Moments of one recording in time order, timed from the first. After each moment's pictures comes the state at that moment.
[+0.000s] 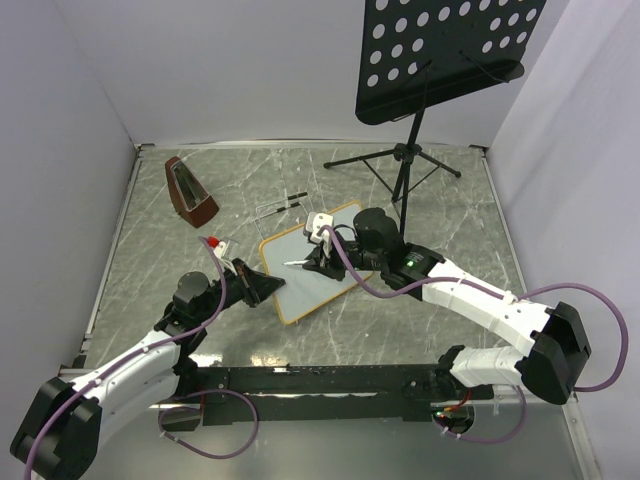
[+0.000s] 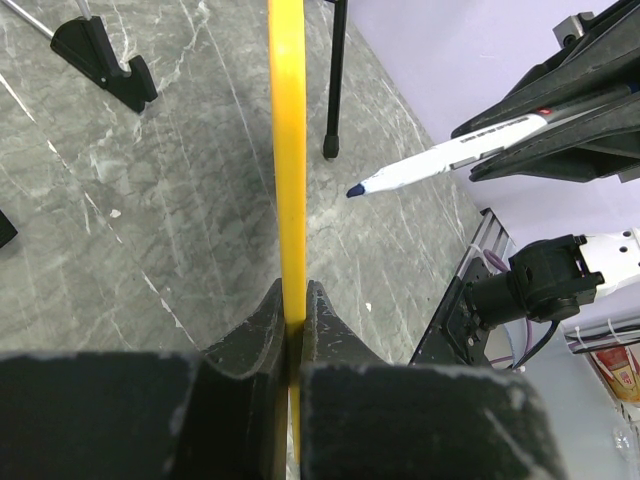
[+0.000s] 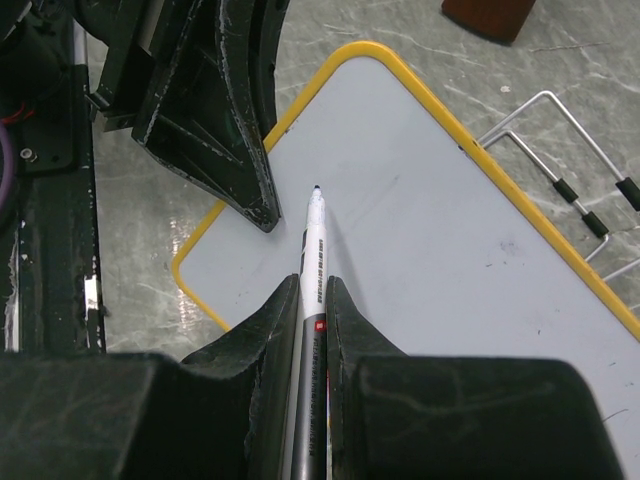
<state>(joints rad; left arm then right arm) -0.51 0.80 0.15 0.59 0.42 -0.68 0.83 1.23 0.95 -0.13 -0.45 -0.30</state>
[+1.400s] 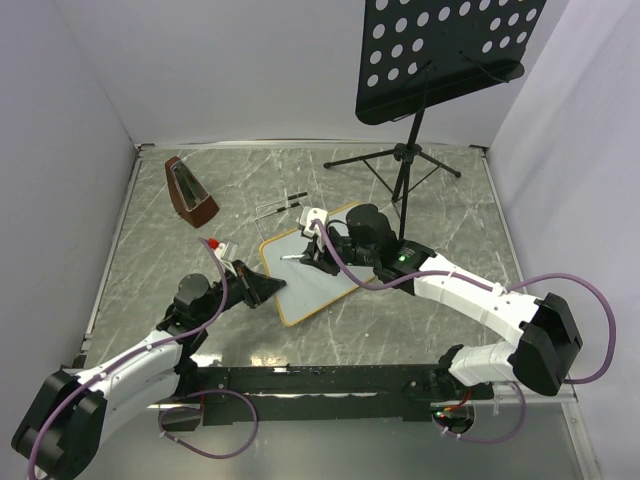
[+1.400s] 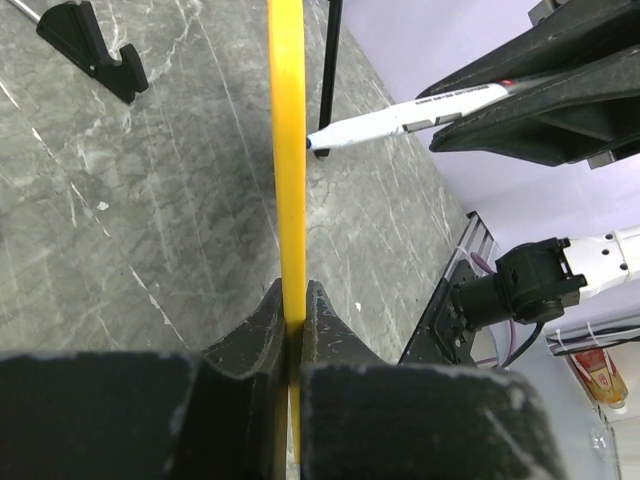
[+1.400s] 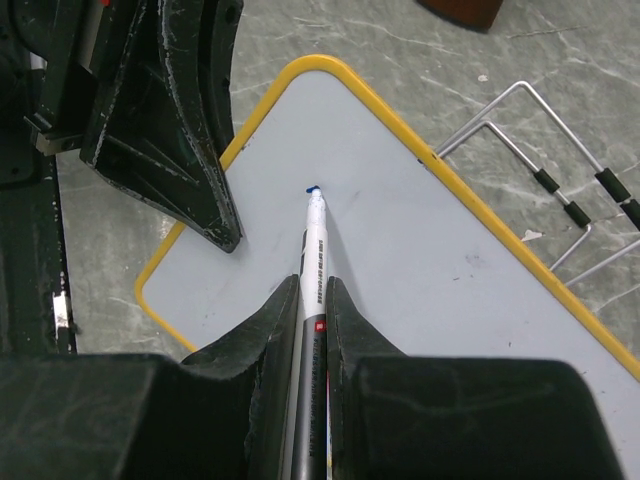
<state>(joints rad) -0.51 0.84 0.12 0.67 0.43 -0.73 0.82 1.30 0.98 -0.12 -0.39 -0.29</state>
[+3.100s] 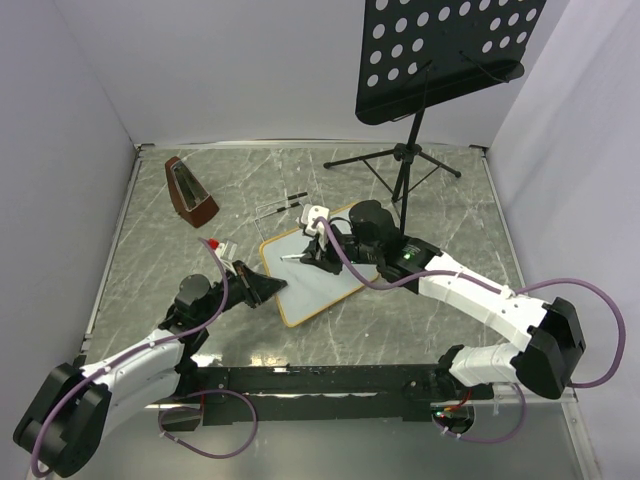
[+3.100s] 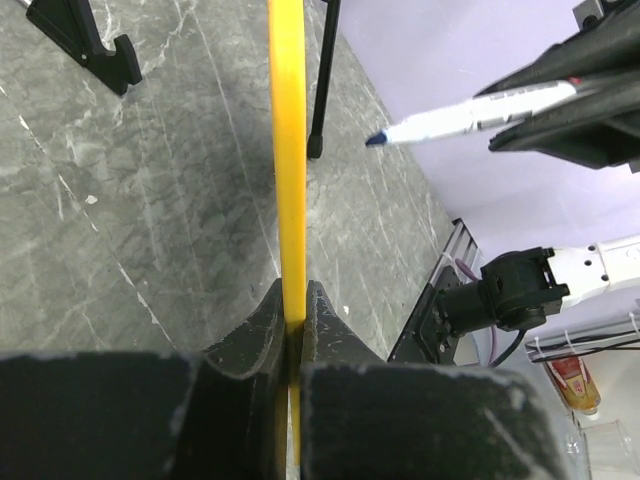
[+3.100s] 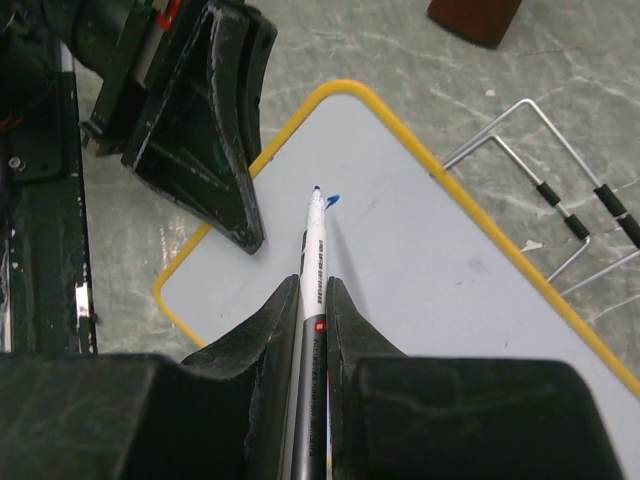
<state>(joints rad) -0.51 0.88 0.11 0.73 0.43 -0.78 0.83 1.27 1.02 -0.19 -0.43 -0.31</state>
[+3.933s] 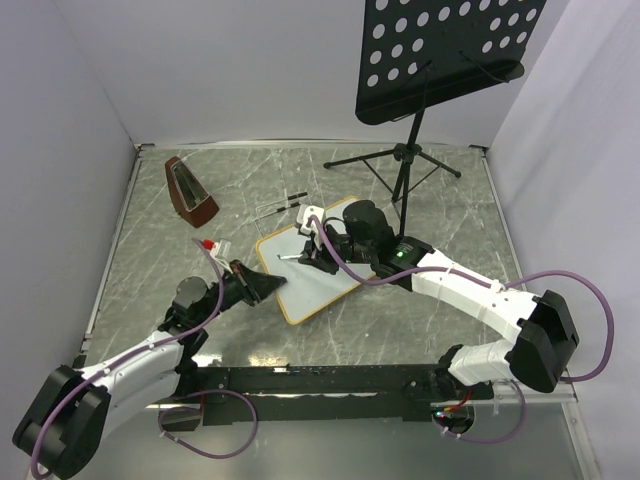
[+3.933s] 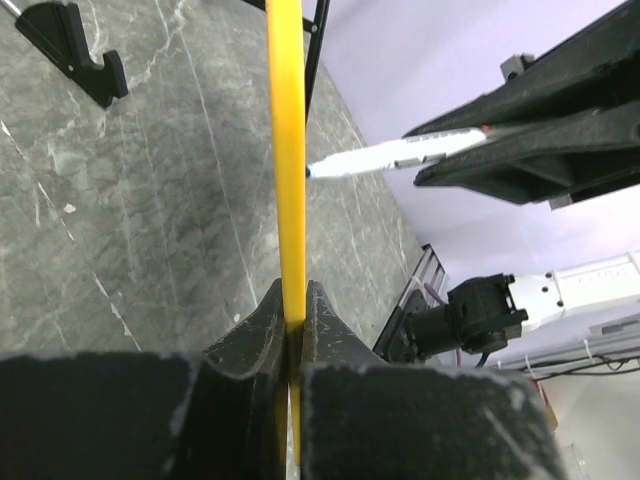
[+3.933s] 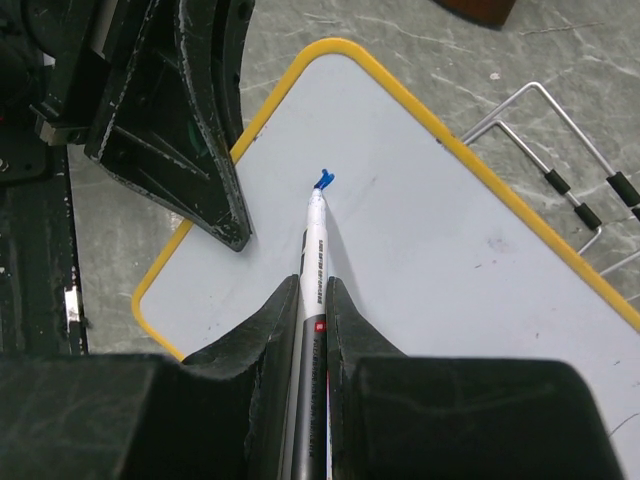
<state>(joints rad) -0.51 0.87 0.09 0.79 0.41 -0.89 0.83 1.32 1.03 -0.17 -0.41 -0.29</state>
